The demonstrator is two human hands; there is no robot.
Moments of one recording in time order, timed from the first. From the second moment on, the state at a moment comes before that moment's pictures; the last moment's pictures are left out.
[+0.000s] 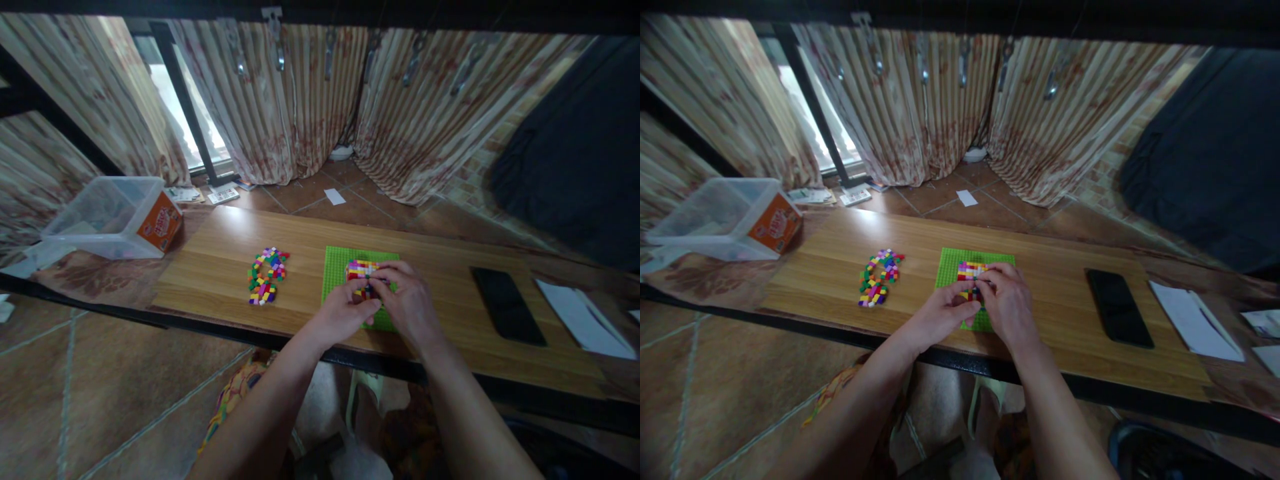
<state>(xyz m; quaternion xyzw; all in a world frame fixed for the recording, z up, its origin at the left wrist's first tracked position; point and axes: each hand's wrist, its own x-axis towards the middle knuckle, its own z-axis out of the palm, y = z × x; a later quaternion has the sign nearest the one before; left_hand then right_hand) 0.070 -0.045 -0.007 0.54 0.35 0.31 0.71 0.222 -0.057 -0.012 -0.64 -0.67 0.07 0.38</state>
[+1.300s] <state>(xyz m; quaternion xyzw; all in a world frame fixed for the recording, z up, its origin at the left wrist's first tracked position) 0.070 -0.046 -0.014 0.57 0.38 0.30 0.66 0.216 -0.048 -0.025 -0.73 -0.52 0.15 0.42</state>
